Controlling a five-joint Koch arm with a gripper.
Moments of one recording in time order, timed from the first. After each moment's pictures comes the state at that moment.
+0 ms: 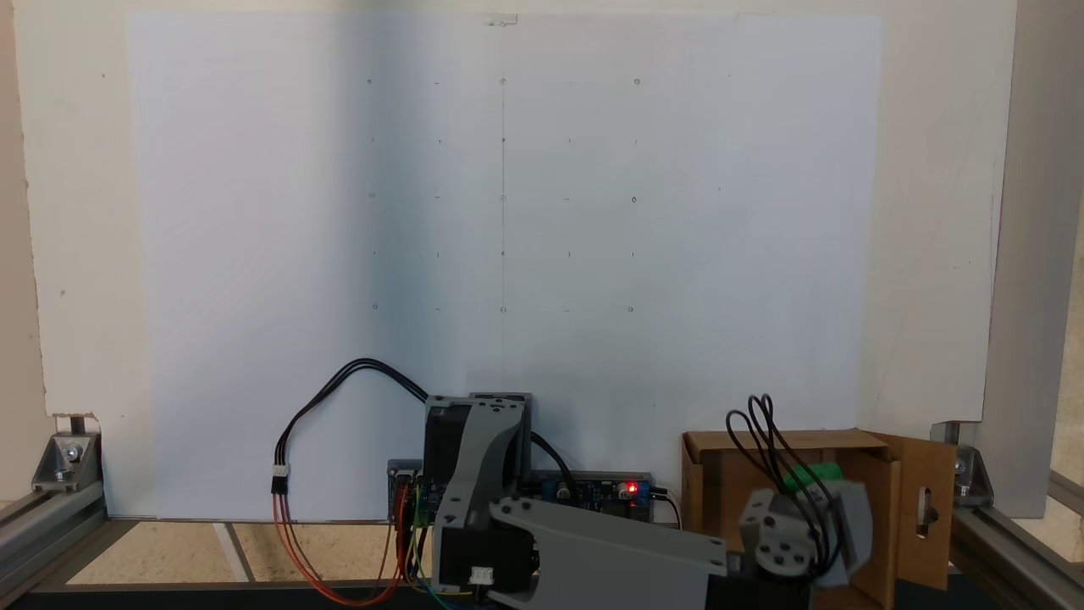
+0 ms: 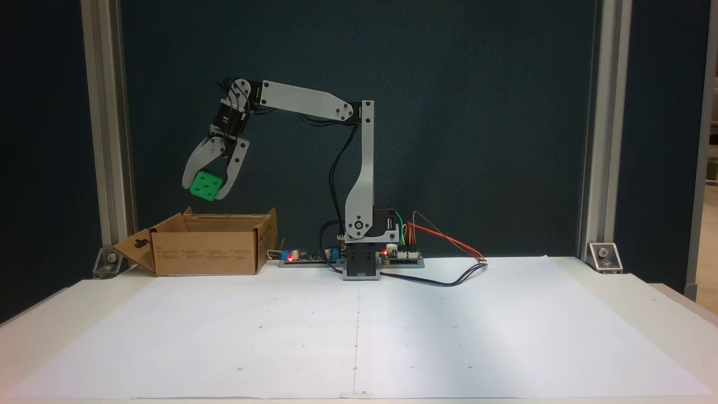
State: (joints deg) arm 95.4 90.4 76.7 45.9 -24.2
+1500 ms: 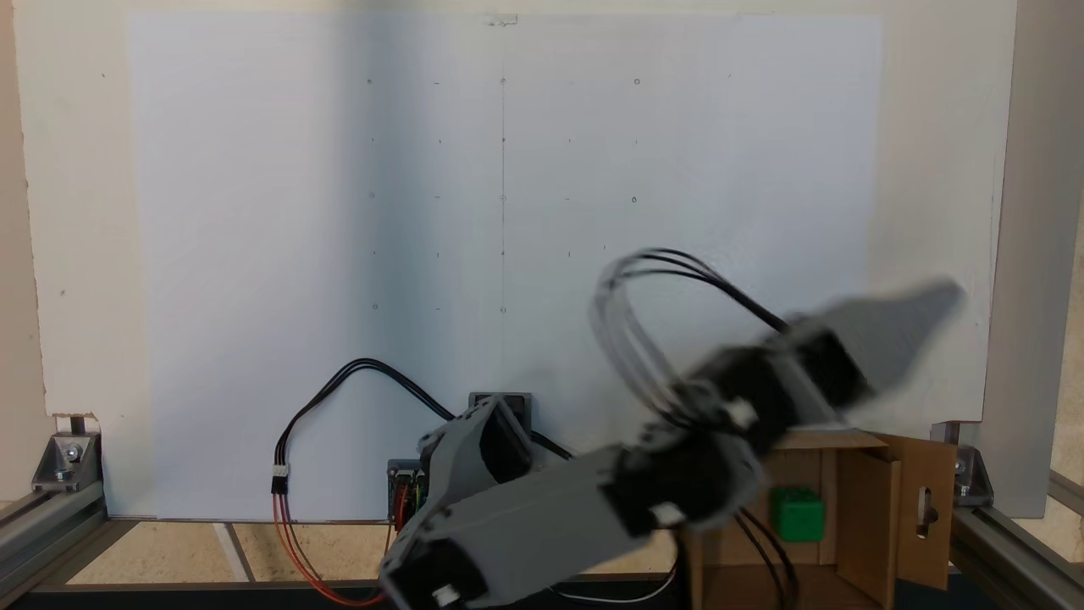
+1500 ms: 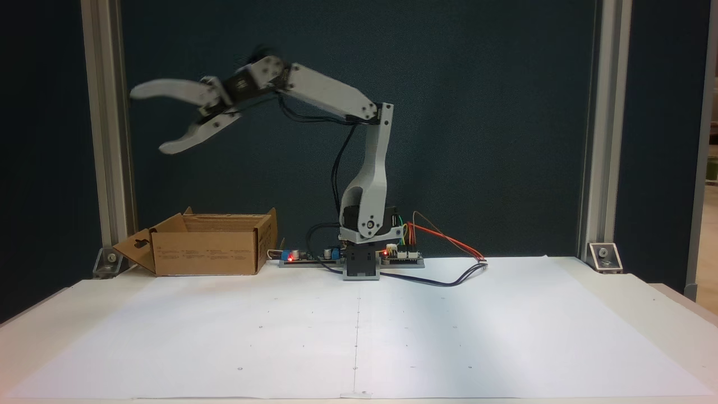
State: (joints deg) arm 54.3 102.8 80.8 20.6 -8.7
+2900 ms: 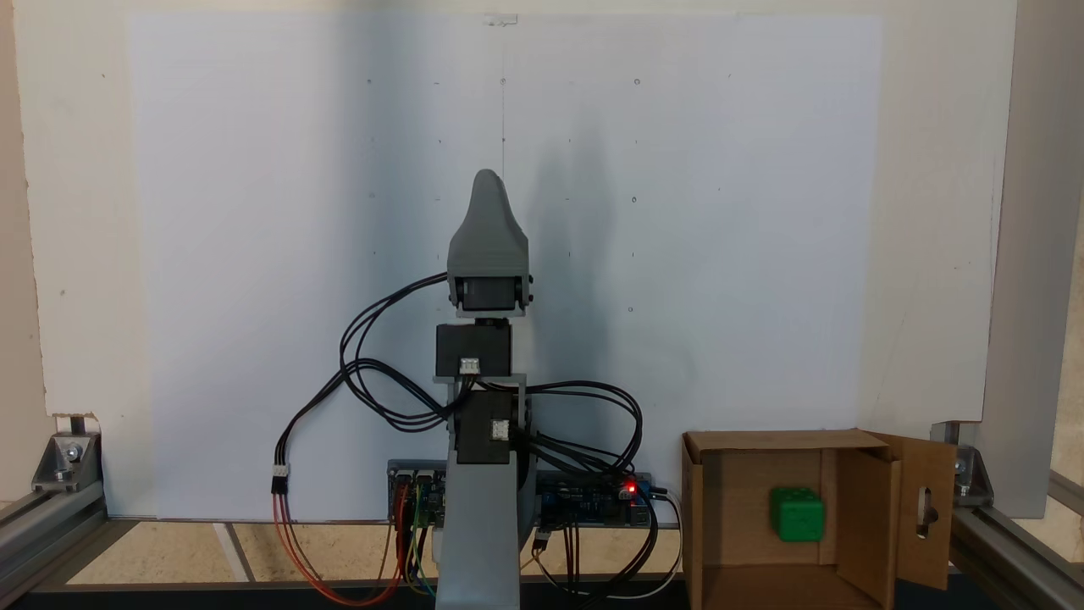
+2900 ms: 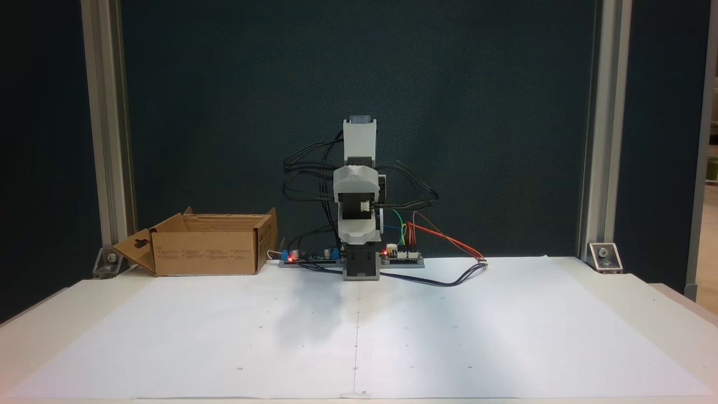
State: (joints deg) arm -0.8 129.4 159.5 -55.2 -0.7
